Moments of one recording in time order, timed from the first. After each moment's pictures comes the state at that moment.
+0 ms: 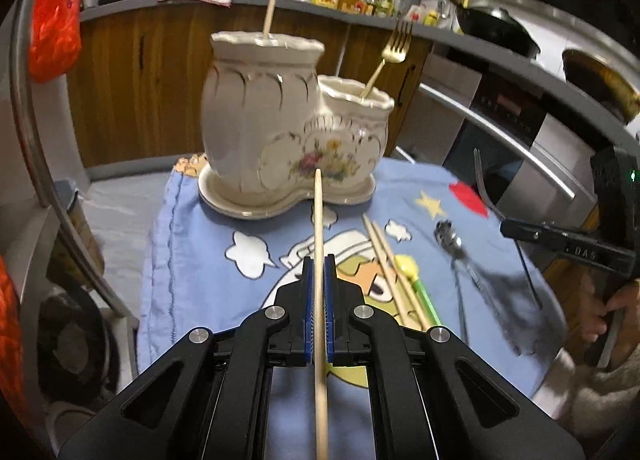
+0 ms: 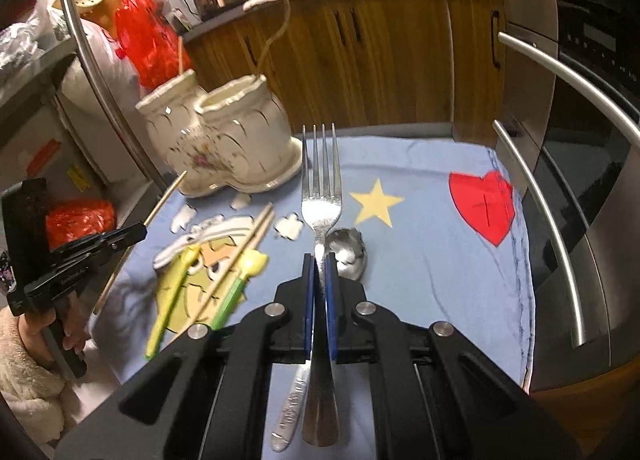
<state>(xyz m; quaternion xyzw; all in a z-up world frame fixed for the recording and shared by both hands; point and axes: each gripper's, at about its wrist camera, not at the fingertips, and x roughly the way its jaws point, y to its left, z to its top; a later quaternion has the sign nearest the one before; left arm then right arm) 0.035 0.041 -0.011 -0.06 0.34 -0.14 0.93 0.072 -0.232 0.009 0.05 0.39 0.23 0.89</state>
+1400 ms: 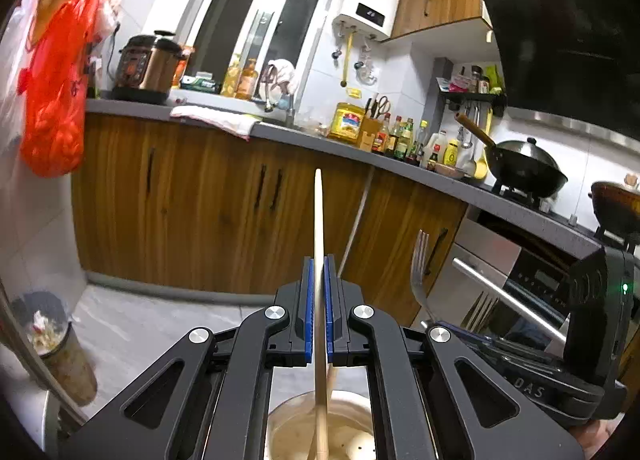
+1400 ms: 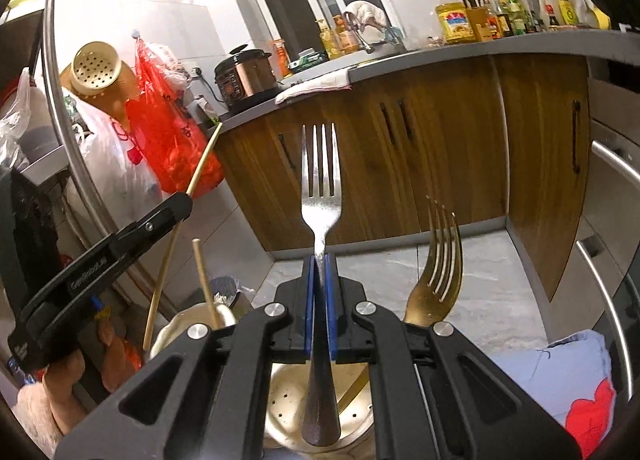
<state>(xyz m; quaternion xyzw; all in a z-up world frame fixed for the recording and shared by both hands) 0.203 0.079 0.107 -0.10 0.14 -0.10 0.98 0.239 -0.121 0.084 0.12 0.25 0.26 0.93</state>
